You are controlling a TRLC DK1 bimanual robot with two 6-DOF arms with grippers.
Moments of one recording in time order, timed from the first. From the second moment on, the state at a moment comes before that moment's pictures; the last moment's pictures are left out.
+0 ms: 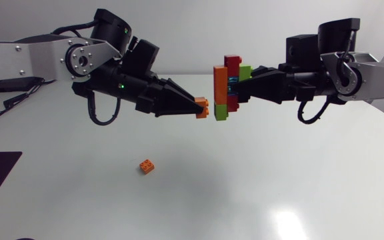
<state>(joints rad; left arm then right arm) -0.40 1.66 1.31 -0.47 1.13 0.44 0.10 1.54 1.09 0.04 -1.48 -0.18</state>
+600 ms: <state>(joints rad) -0.41 1.56 1.14 -0.20 0.84 0.43 0.11 1.47 1.02 -0.17 -1.18 -0.45</state>
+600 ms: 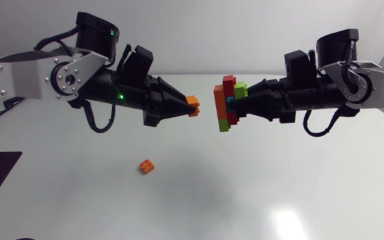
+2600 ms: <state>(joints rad) -0.48 2.05 0.98 0.23 0.46 0.30 0.12 1.36 0.96 -0.20 -1.15 -0.53</state>
